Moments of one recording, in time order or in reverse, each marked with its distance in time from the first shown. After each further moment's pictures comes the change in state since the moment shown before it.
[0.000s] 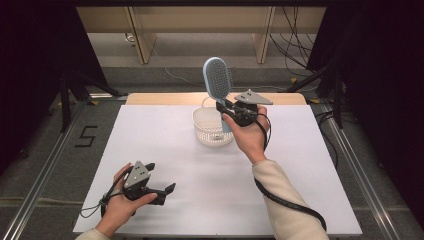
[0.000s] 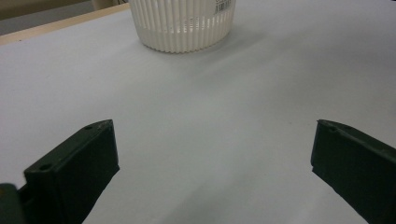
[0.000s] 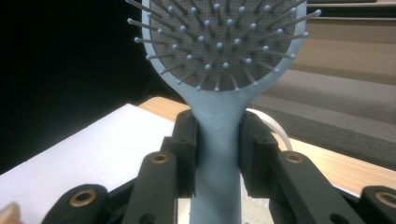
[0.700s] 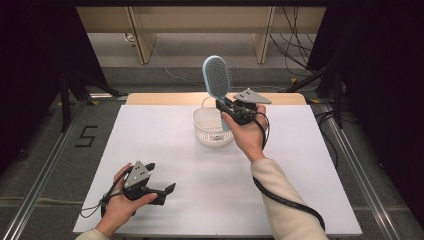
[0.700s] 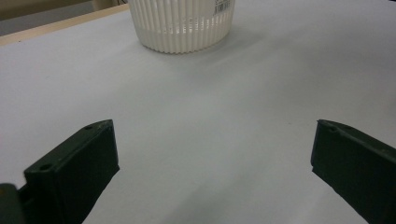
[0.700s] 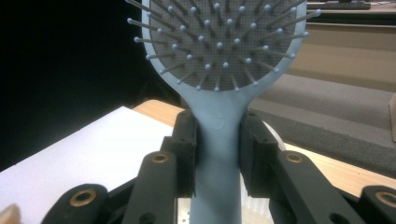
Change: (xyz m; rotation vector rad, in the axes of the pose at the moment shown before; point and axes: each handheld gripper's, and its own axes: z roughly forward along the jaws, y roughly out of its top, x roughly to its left) left arm 0.000 0.000 0.000 -0.001 -0.001 0.000; right arm -0.001 0.001 0.006 -0.016 -0.014 -0.017
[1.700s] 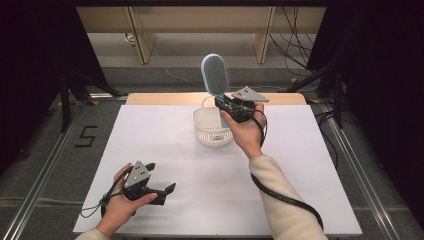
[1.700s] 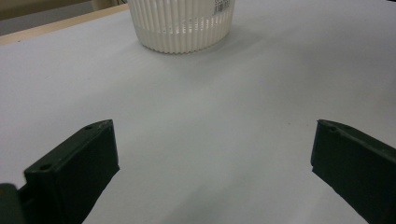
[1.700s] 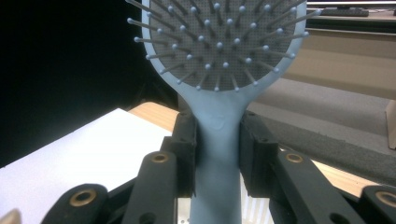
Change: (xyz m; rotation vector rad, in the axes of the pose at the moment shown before) left arm 0.000 0.000 0.000 -0.001 0.000 -0.002; right arm -0.003 0.001 0.009 -0.009 -0.005 -0.022
